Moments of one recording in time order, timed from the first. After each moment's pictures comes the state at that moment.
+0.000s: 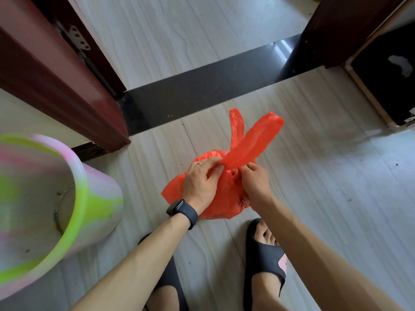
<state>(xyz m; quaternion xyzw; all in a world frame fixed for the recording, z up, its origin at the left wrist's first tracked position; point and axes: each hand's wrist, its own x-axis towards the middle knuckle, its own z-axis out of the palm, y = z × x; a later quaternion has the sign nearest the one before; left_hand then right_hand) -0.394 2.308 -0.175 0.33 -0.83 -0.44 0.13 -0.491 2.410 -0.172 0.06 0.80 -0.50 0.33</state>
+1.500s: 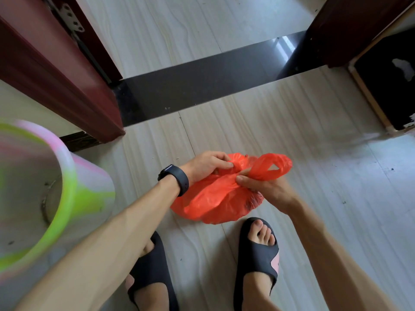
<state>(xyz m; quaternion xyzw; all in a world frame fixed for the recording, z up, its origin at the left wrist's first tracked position) -0.438 2.278 -0.156 0.27 -0.63 -0.70 -0.18 -0.528 2.467 -0.163 -0.22 0.70 -0.47 0.48</state>
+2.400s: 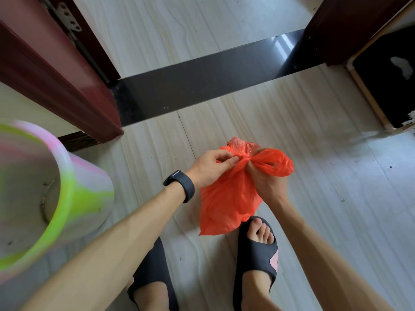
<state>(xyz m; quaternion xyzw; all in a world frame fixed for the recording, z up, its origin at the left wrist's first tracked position) -0.434 2.293 -0.183 0.25 -0.72 -0.64 -0.07 -0.520 2.446 -0.172 -0.20 0.82 -0.51 0.15</state>
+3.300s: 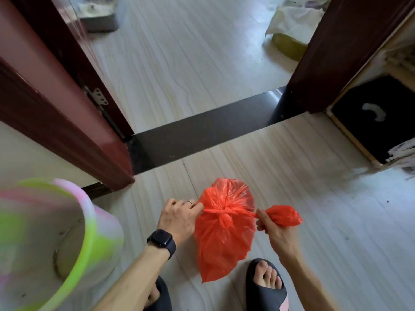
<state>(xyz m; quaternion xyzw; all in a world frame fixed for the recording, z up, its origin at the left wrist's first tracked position) -0.370 2.259 -0.173 0.15 -0.99 -0.04 0.01 -0.510 2.493 -0.172 -0.07 0.82 -0.52 0.21</state>
